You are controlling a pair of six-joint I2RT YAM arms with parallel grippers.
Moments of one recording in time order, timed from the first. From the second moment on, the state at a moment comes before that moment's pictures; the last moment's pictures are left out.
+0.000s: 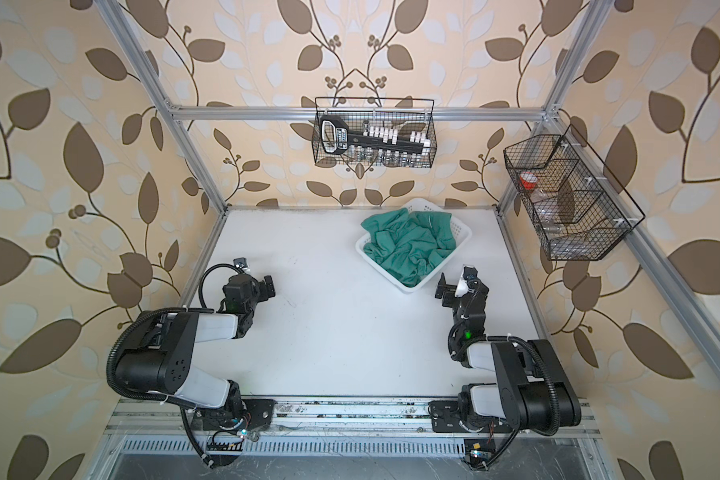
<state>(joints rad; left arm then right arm) -0.01 1.51 0.39 0.59 -0.27 -0.16 0.03 1.35 0.16 1.01 0.23 0.03</state>
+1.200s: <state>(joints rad) -0.55 1.59 1.38 -0.34 -0.02 -0.46 -0.06 1.10 0.77 -0.05 -0.17 0.18</state>
